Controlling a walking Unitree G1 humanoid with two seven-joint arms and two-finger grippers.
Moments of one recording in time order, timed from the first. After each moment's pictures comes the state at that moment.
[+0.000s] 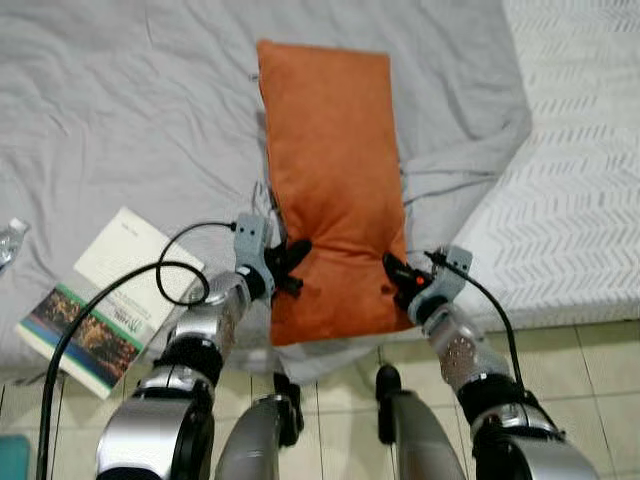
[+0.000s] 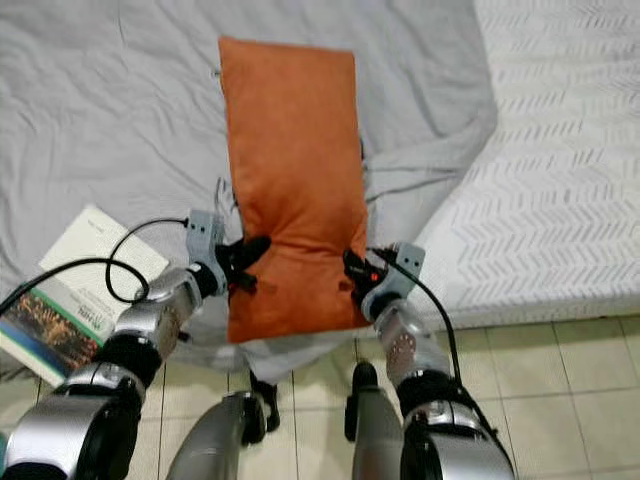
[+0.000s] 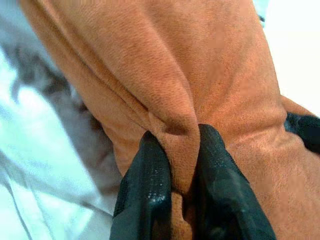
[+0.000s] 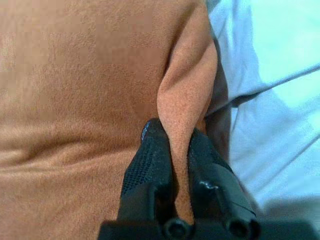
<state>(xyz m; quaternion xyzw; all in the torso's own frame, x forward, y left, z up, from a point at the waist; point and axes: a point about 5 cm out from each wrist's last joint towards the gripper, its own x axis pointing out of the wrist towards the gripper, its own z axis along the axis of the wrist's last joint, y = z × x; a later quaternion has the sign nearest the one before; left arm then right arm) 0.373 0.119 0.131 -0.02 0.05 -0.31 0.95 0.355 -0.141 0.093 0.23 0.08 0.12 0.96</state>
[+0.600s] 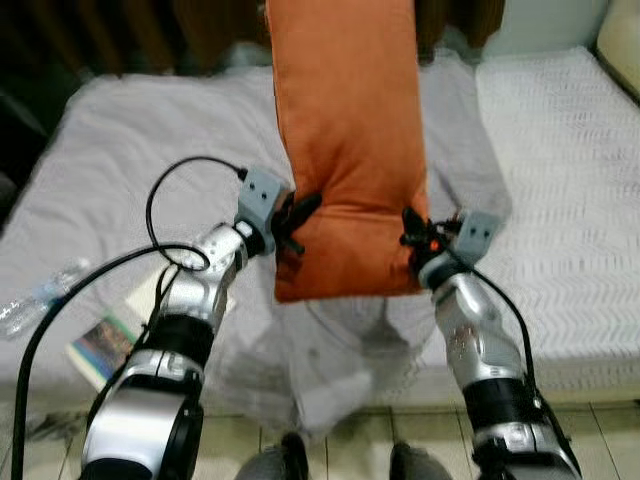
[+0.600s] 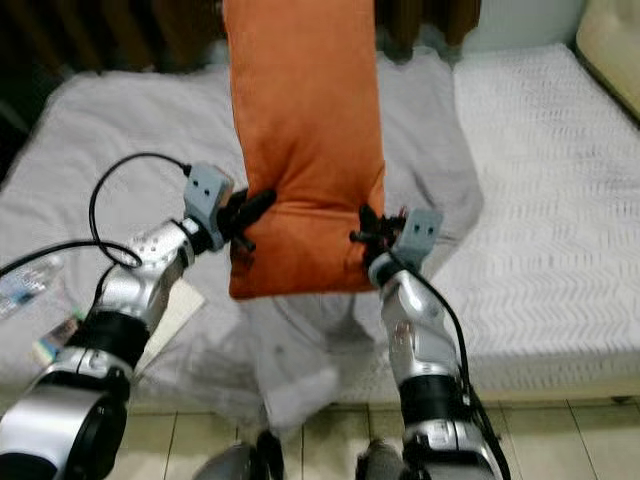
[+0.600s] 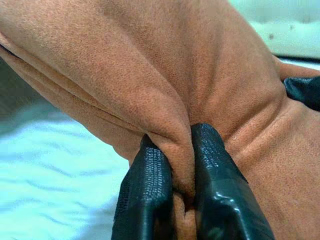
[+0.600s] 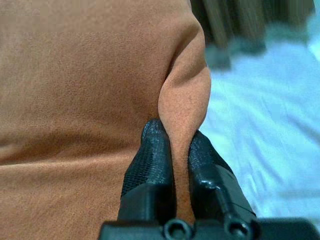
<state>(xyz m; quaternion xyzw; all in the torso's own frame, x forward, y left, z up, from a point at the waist) 0.379 0.110 0.197 0.11 -0.10 -0.35 0.93 0.349 -0.151 0.159 0.15 -0.07 0.07 0.98</state>
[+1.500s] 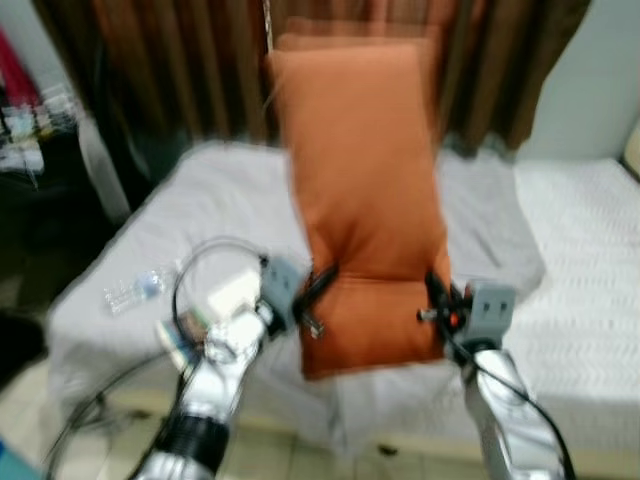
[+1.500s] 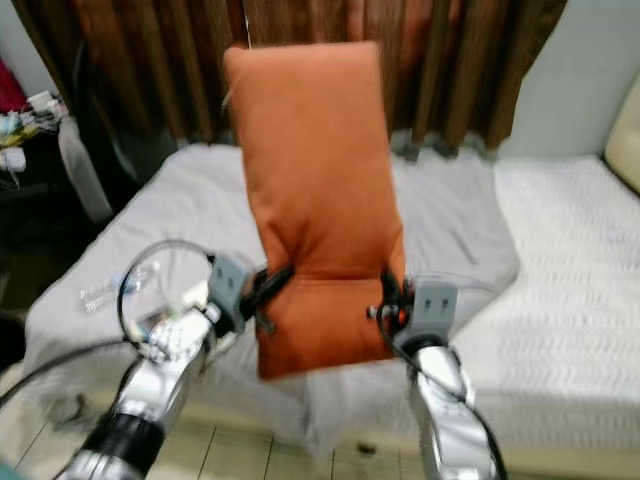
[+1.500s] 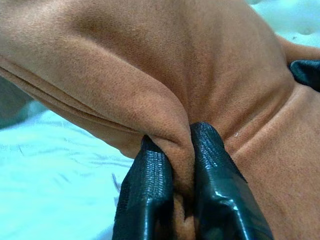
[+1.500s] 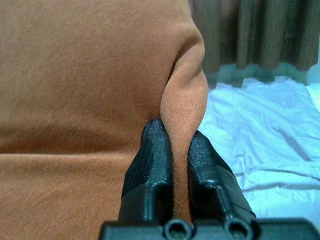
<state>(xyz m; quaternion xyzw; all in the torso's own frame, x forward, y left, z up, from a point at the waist) 0.318 0.086 0.105 0.06 -0.03 -0.34 0.94 0.284 -0.171 0.101 0.03 0.01 0.04 1.00</state>
